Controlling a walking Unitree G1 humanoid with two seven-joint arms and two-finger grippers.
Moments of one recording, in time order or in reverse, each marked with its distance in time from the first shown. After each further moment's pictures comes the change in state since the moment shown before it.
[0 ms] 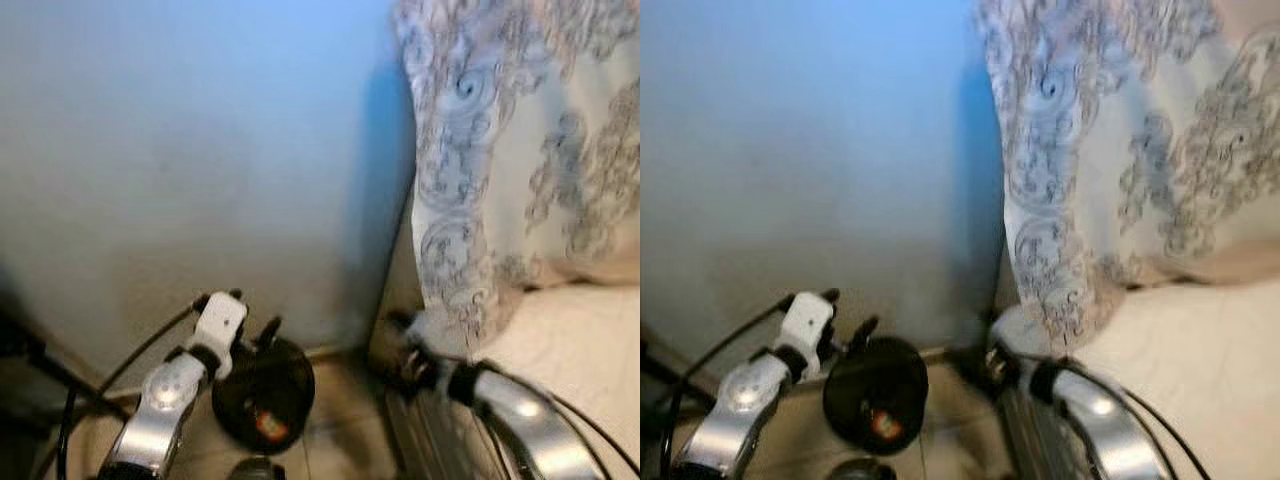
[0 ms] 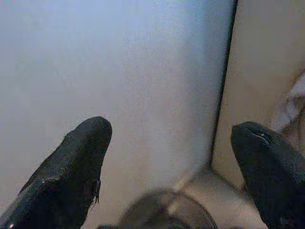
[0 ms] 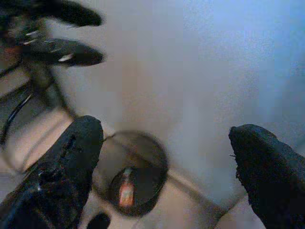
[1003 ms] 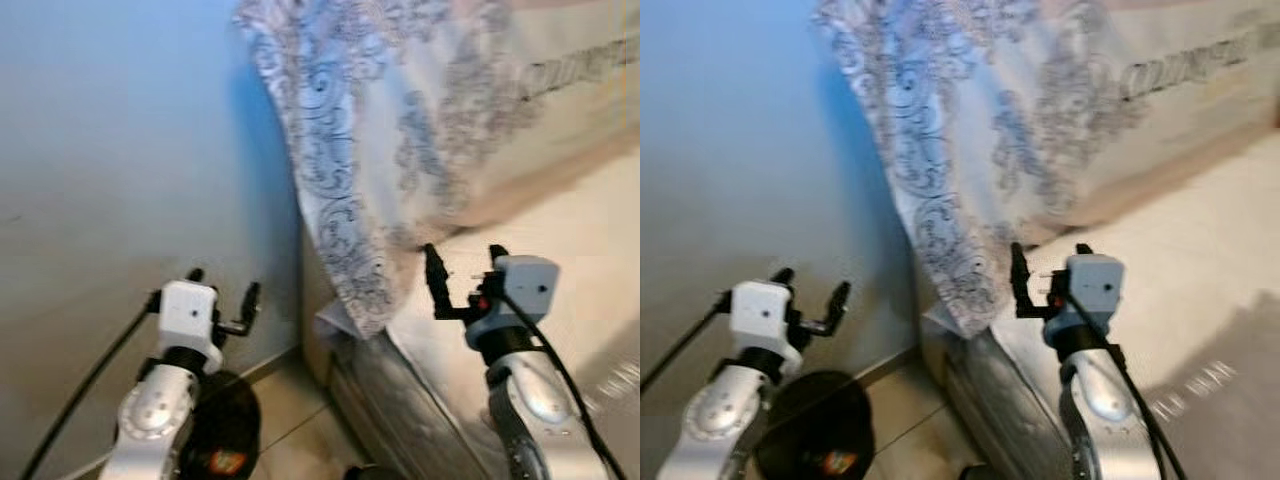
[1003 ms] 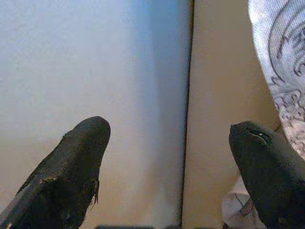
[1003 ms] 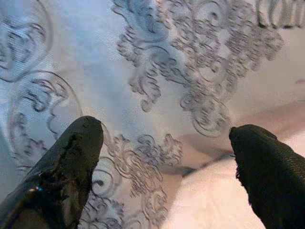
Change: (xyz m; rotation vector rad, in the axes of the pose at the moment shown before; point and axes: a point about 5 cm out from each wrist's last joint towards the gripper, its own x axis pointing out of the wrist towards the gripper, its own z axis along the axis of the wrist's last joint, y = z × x) left arm -0.045 -0.005 0.055 -0.147 -0.114 0.338; right arm -0.026 -0.006 0.066 0.179 -0.314 -0.730
